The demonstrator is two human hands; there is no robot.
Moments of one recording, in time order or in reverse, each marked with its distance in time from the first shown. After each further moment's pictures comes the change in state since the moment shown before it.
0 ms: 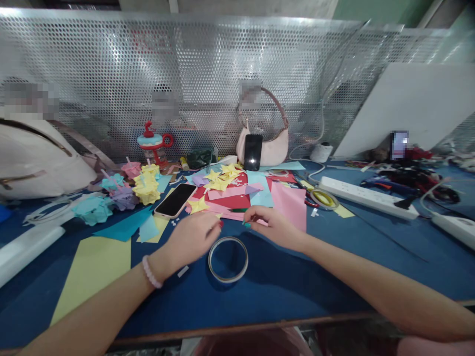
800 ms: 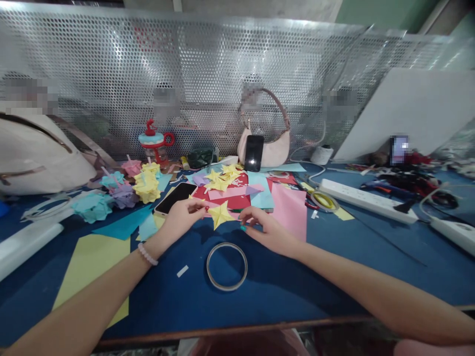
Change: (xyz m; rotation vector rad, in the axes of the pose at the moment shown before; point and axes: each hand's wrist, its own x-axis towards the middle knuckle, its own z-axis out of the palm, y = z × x) left_hand 0.014 -0.040 0.008 -0.681 0.128 -0.432; right_hand 0.000 -0.001 0.014 -0.009 0.031 -0.043
